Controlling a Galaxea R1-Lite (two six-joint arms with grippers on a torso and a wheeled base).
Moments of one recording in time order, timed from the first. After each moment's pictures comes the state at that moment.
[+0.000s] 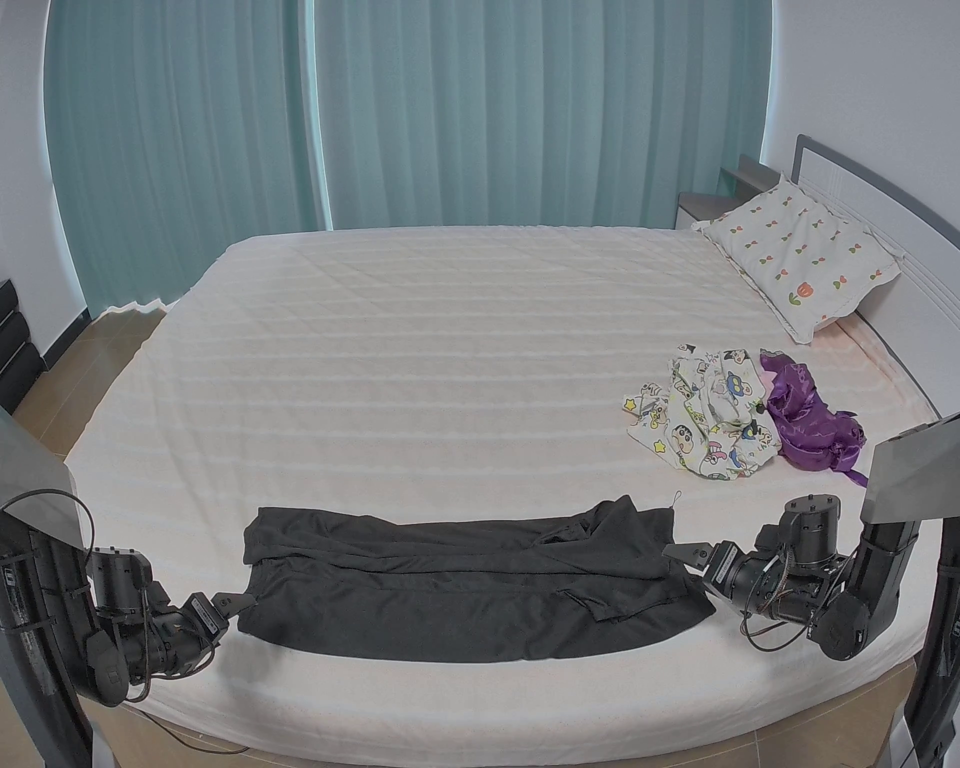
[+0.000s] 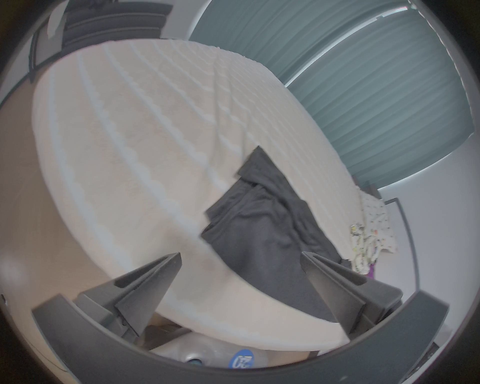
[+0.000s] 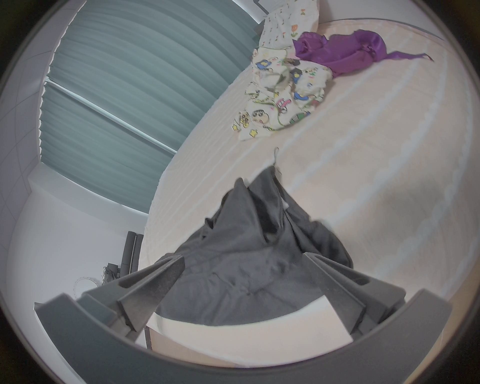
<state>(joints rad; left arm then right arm) 0.13 2.19 -0.02 -1.41 -0.27 -0.72 0.23 2.22 -0.32 -1.34 0.20 0.82</state>
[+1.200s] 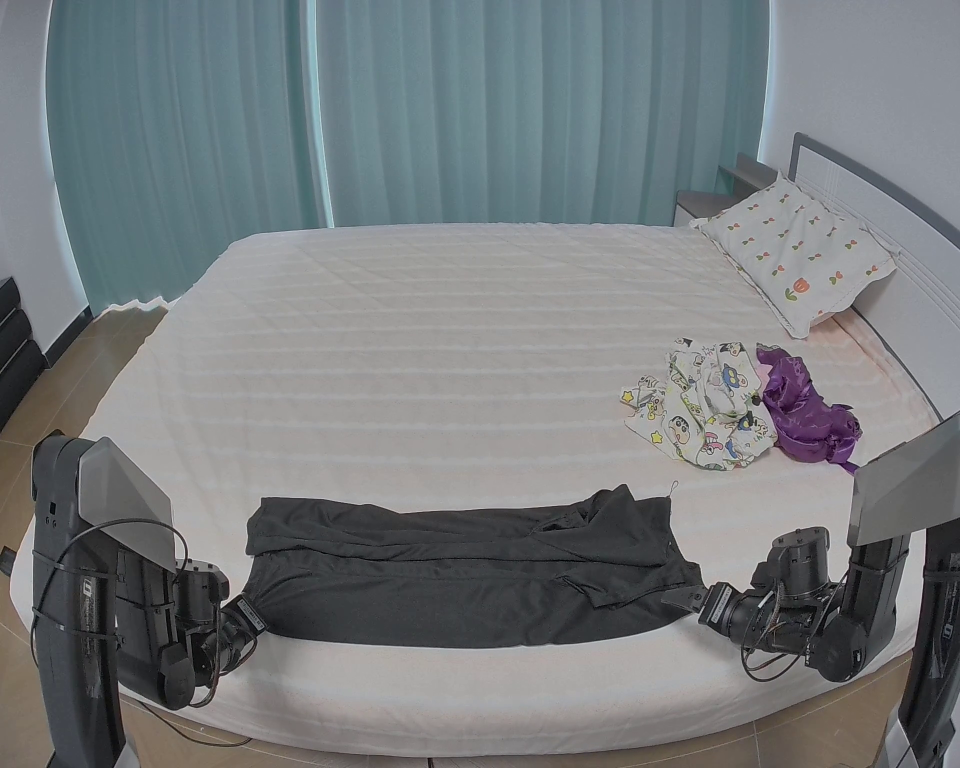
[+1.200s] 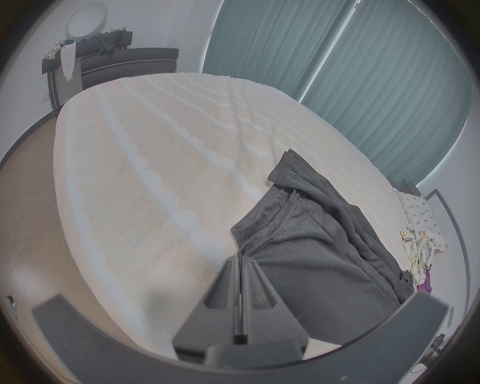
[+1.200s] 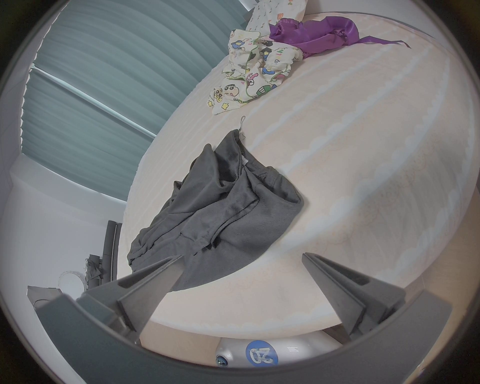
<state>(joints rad) -0.06 2.48 -0.21 -1.54 0.19 -0.73 0.26 2.27 -0.22 -1.34 0.13 0.80</state>
